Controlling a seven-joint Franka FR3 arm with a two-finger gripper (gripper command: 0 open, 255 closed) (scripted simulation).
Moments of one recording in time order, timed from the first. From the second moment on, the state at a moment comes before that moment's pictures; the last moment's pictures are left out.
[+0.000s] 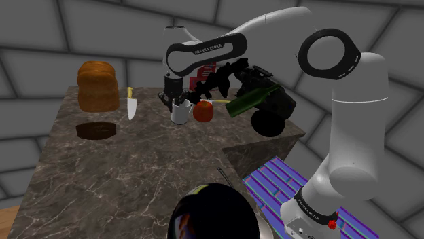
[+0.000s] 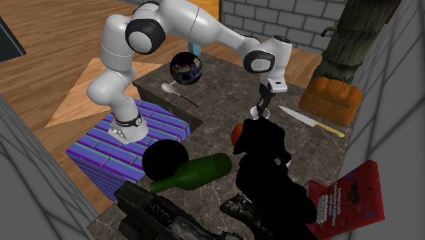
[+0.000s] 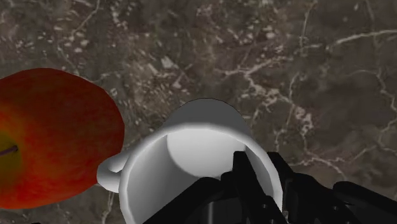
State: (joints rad) arm 0.16 0.50 0.23 -1.59 -0.19 2.02 0.67
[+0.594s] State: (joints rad) arm 0.16 0.49 0.24 -1.59 -0.18 2.01 0.67
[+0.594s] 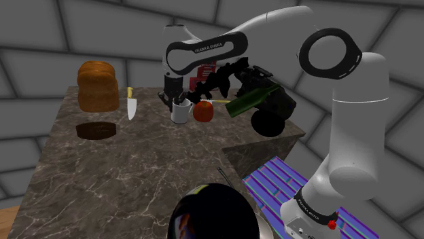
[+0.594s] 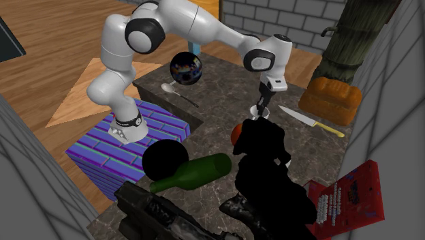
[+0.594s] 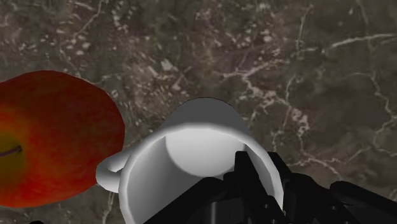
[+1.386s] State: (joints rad) arm 0.16 0.45 0.24 -1.49 -0.17 1.87 0.65
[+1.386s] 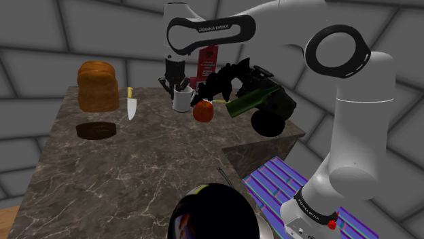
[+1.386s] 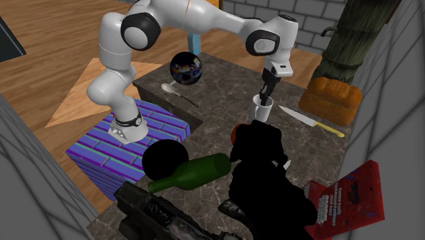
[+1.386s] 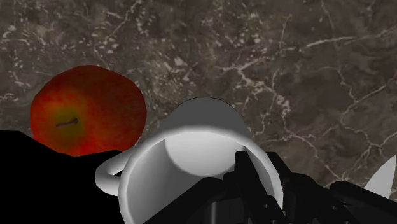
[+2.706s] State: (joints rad) arm 0.16 0.41 0.25 -1.28 -0.15 1.63 0.62
